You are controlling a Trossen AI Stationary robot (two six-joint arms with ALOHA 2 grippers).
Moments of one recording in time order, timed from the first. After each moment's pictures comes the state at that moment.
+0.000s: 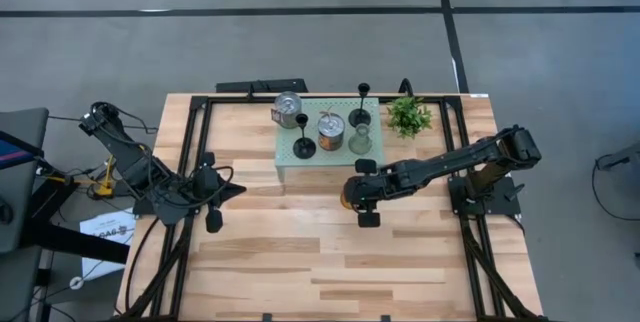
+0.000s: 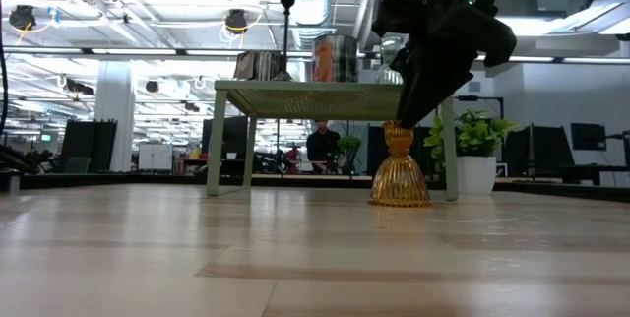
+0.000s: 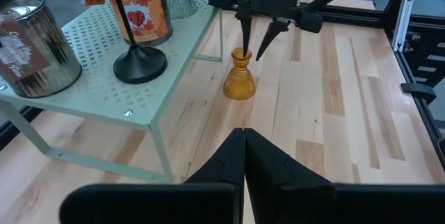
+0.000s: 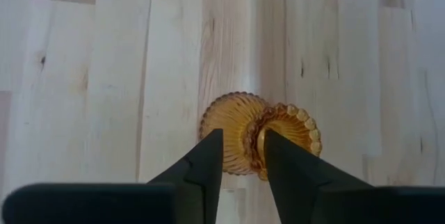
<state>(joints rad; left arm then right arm) -0.78 0.64 0.81 -0.72 -0.87 -0.56 0.18 1.65 1.08 -0.57 0.20 0.05</state>
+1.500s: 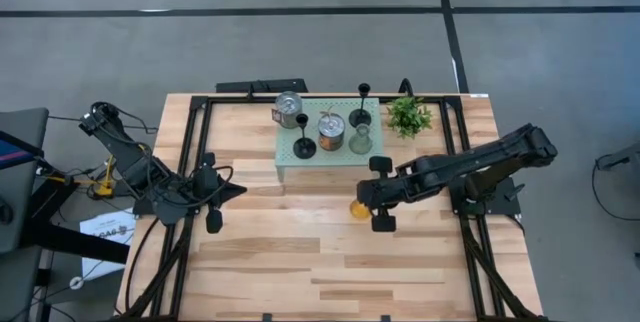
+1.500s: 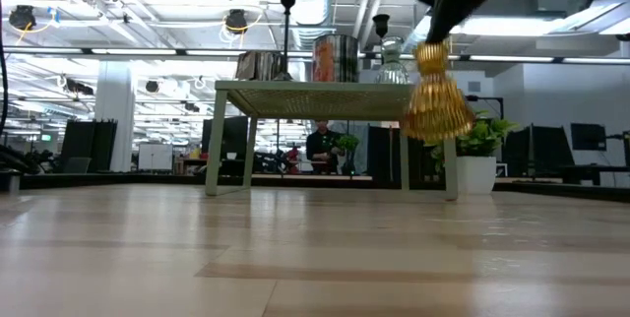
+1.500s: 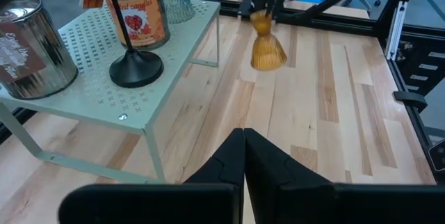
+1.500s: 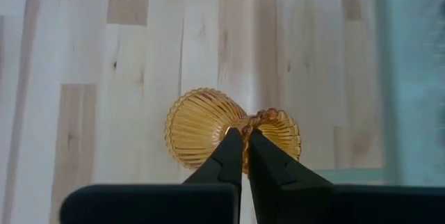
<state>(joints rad) -0.78 0.64 0.81 -0.69 -0.87 -0.56 0.29 1.50 1.29 -0.92 0.26 0.18</state>
